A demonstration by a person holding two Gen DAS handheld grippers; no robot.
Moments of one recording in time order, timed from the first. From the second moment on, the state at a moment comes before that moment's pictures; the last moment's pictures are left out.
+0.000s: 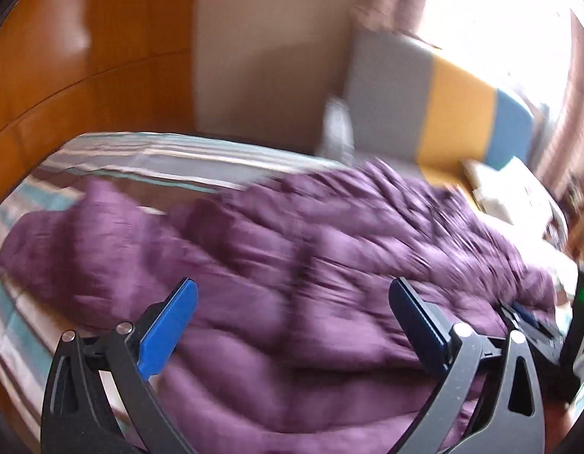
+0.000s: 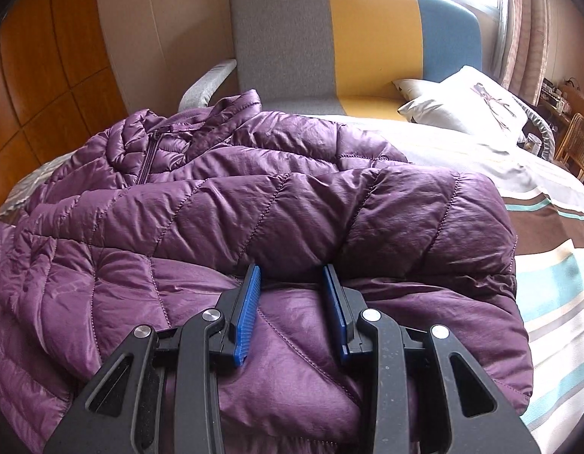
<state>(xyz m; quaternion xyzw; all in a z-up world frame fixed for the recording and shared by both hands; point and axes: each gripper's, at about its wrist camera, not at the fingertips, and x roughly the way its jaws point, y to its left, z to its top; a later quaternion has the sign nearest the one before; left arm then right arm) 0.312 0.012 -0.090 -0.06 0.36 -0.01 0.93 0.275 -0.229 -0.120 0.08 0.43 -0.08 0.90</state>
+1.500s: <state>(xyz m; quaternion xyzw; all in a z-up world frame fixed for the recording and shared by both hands) 0.319 0.328 -0.121 -0.26 0.30 0.34 0.85 0.275 -0.224 -0.120 0.07 0.43 -0.09 0.90</state>
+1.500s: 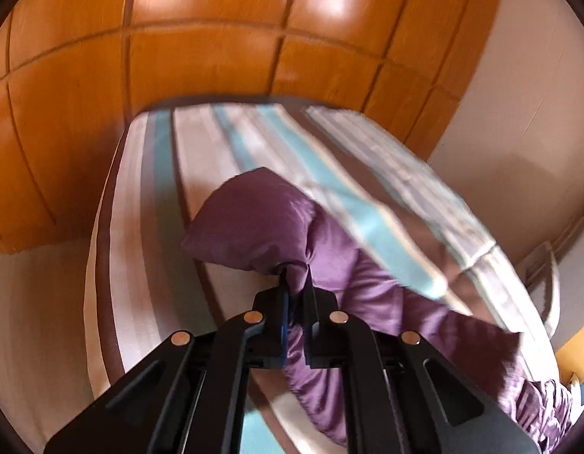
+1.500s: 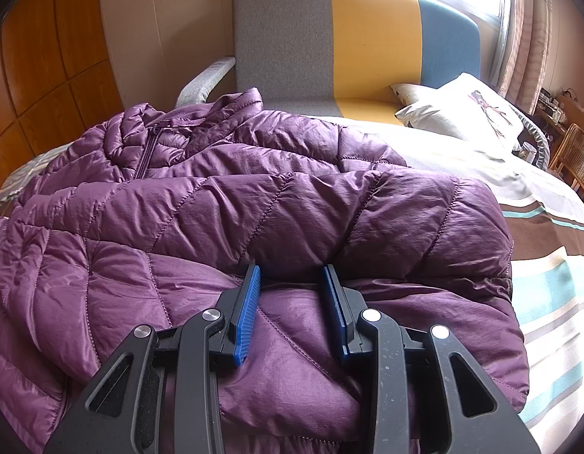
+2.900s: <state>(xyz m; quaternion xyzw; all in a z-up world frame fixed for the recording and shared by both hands) 0.278 -0.111 -0.072 -0.01 0.28 -0.12 0.95 0.275 -0.225 -0.119 0.07 0.43 -0.09 0.90</state>
